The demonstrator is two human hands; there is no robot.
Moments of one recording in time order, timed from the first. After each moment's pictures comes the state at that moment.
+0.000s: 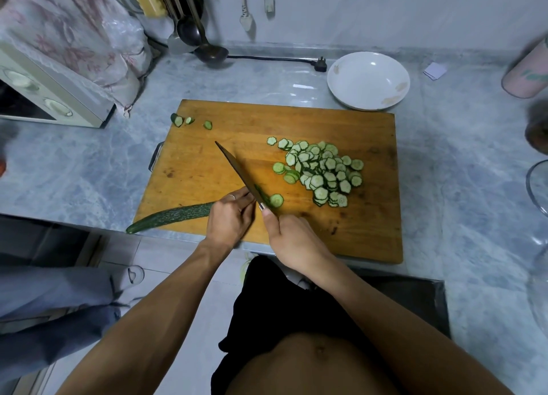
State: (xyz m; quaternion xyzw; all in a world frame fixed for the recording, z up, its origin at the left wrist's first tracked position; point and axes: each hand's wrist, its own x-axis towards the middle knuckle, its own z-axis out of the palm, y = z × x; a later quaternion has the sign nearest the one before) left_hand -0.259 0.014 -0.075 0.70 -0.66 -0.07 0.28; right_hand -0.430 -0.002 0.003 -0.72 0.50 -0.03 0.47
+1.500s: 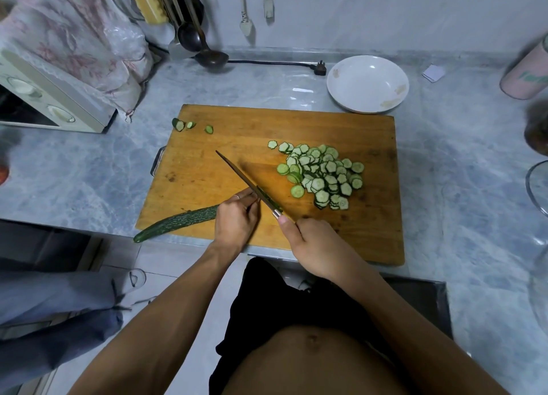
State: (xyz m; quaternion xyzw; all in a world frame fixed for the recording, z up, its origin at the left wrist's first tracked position) left_hand -0.271 0.006 -0.066 0.74 -0.60 -0.10 0.28; right_hand -0.464 -0.011 0.016 -0.76 0.46 -0.01 0.46
